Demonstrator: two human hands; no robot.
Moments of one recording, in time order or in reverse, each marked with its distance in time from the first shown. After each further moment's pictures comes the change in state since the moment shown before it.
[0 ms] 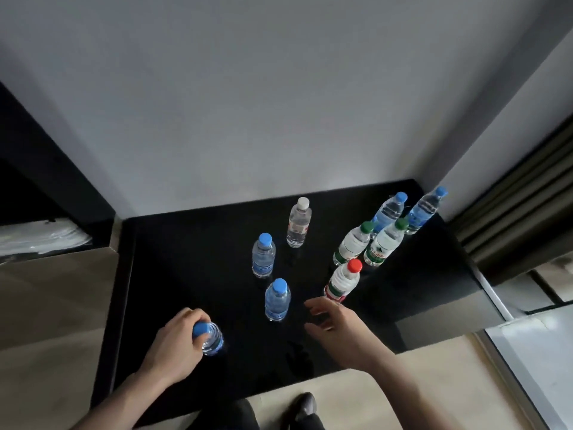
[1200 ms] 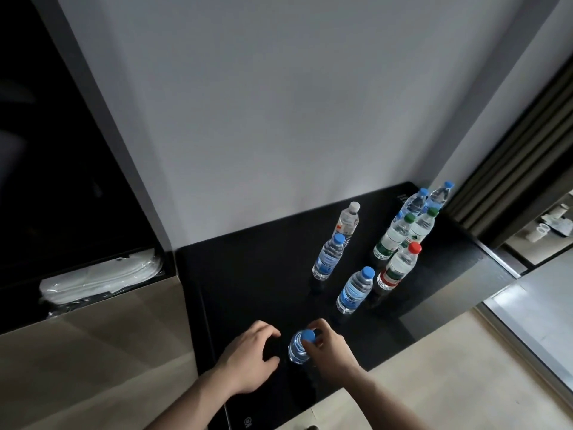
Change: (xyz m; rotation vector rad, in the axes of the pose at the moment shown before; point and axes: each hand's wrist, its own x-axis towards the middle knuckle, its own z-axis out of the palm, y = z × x) left_hand -0.002 -0.139 -0.090 0.010 -0.366 0.426; right_hand 0.026 -0.164 0.247 0.161 0.166 0.325
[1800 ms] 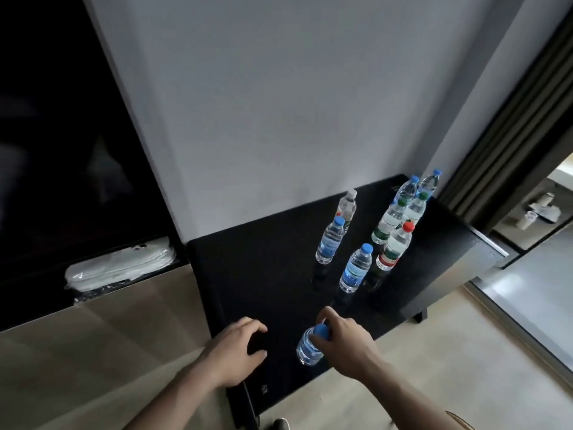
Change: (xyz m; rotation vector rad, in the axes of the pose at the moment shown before) left_hand -0.084 -0.026 -0.017 0.056 0.004 -0.027; right_hand -0.094 -0.019 0.008 -0.353 0.177 -0.146
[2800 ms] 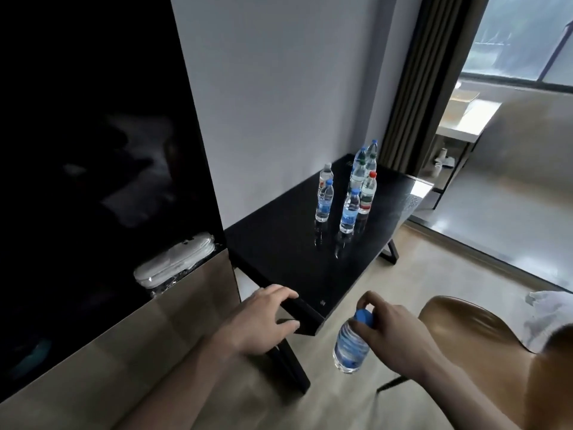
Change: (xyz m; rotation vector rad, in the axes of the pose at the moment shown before) left_hand -0.246 -0.114 -0.101 0.151 -0.086 0.468; right_hand -0.302 -0.233 0.112 0.048 0.422 0.215
